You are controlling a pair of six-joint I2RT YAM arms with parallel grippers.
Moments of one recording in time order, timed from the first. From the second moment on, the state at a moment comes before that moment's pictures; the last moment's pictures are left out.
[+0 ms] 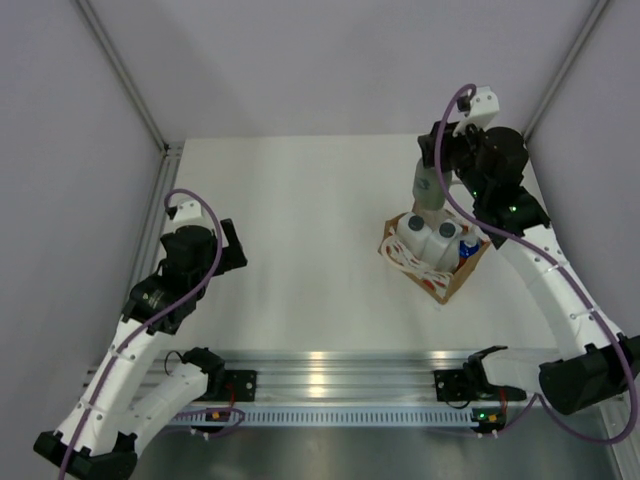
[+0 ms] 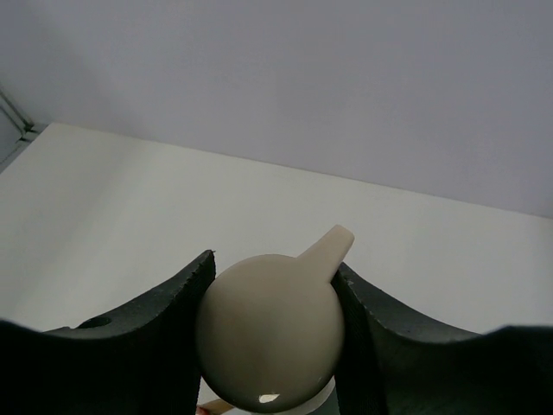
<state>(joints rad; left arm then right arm) -0.41 0.73 0.93 -0.76 -0.41 -0.45 0.33 1.20 1.29 -0.13 0.03 0.03</state>
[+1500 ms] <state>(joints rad) -0.41 0.71 0.93 -0.76 -0.43 -0.45 0.70 1.70 1.22 0.26 -0.10 0.18</state>
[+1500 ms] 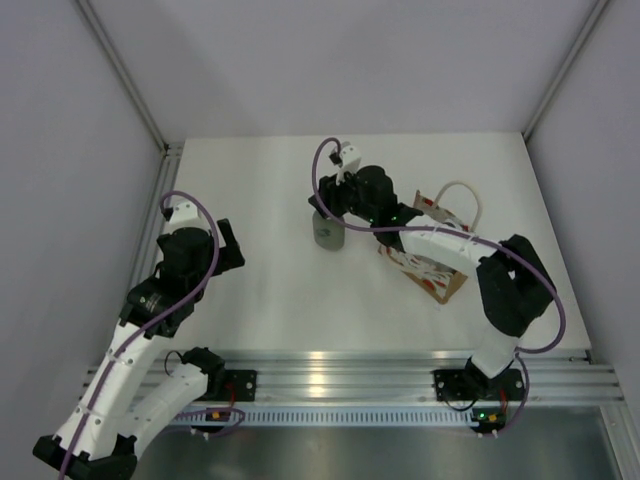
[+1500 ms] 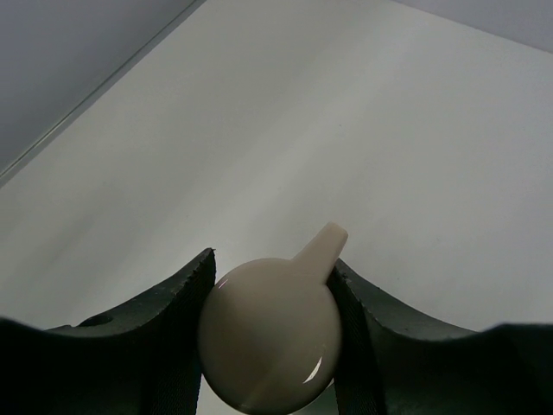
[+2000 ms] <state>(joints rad) -0.41 0.71 0.93 -0.76 -0.43 -0.45 0.71 1.72 1.27 0.36 -0.08 0.14</state>
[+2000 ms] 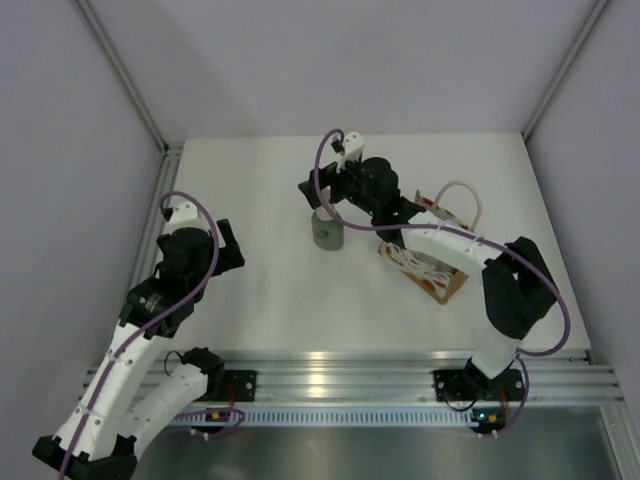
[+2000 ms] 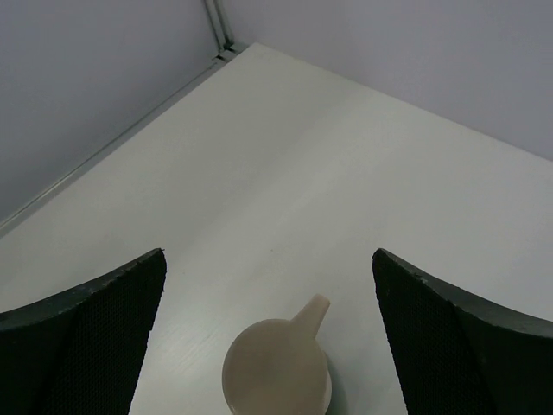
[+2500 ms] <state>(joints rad) -0.41 0.71 0.93 -0.76 -0.43 -0.45 0.71 1.42 1.27 0.09 0.29 0.02</state>
